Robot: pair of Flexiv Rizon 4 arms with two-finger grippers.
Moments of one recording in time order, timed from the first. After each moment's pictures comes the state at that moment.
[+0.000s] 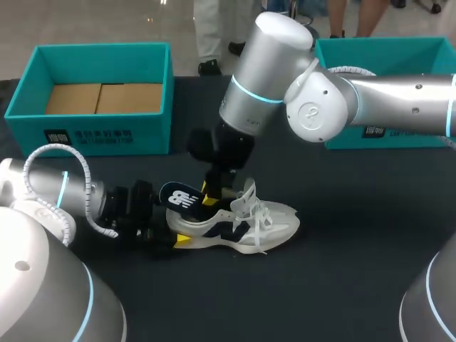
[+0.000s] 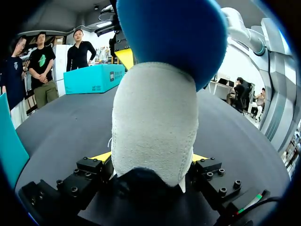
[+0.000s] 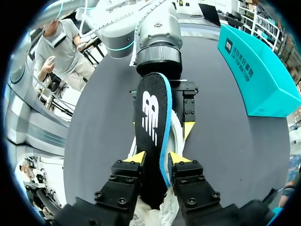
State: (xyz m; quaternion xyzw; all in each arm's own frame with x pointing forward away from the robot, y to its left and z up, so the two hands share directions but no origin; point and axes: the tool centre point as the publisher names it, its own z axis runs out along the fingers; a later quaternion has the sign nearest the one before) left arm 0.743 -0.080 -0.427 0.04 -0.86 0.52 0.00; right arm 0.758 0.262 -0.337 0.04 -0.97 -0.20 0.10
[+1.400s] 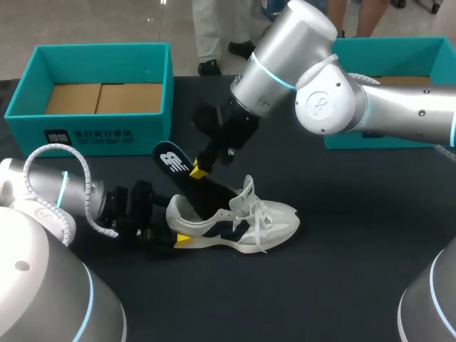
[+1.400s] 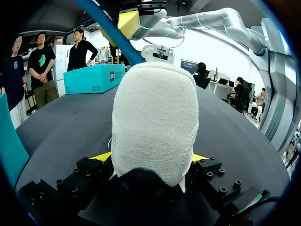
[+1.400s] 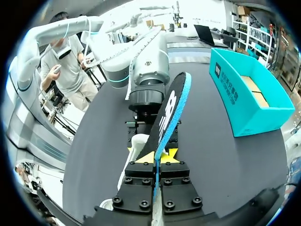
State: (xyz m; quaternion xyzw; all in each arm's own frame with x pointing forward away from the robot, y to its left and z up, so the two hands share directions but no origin) left arm 0.743 -0.079 -0.427 0.04 -0.86 0.52 0.00; right arm 0.792 0.287 -0.293 0.02 -0.94 -0.31 0.10
